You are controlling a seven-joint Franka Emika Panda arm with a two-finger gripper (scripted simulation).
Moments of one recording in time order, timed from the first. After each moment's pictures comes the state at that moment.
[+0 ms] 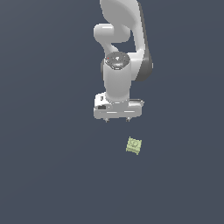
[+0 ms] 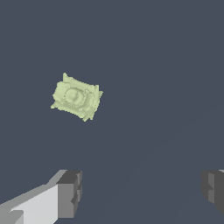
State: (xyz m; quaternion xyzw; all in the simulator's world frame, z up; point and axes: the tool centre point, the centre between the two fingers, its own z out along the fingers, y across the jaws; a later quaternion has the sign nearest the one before) arm 0.001 0.026 0.167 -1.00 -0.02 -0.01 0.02
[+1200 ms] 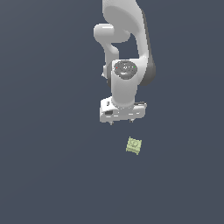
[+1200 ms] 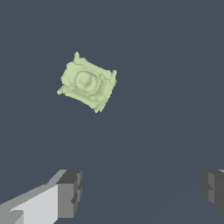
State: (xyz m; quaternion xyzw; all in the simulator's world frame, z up) arm -0.005 0.046 0.143 -1.00 -0.06 0.01 0.01
